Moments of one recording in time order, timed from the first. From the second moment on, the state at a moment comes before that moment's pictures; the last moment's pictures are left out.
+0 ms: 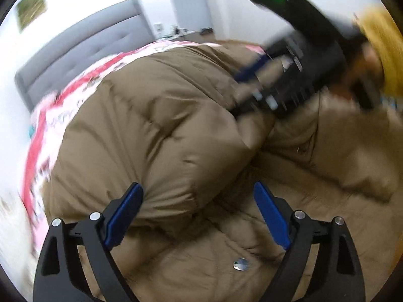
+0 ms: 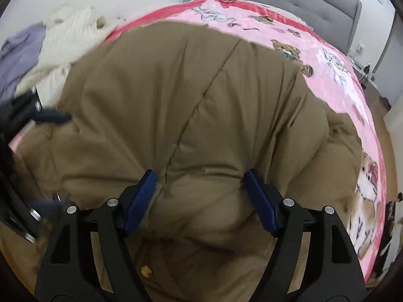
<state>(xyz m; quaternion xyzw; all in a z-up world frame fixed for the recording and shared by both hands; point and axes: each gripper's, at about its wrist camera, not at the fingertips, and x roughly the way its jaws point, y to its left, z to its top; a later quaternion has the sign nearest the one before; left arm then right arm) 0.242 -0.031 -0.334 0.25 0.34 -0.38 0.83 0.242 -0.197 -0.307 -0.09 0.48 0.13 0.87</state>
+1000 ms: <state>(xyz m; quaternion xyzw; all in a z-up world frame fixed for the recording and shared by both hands) 0.349 0.080 -0.347 -0.34 0.46 -0.15 0.81 0.246 -0.211 -0.337 0.01 0.48 0.07 0.87</state>
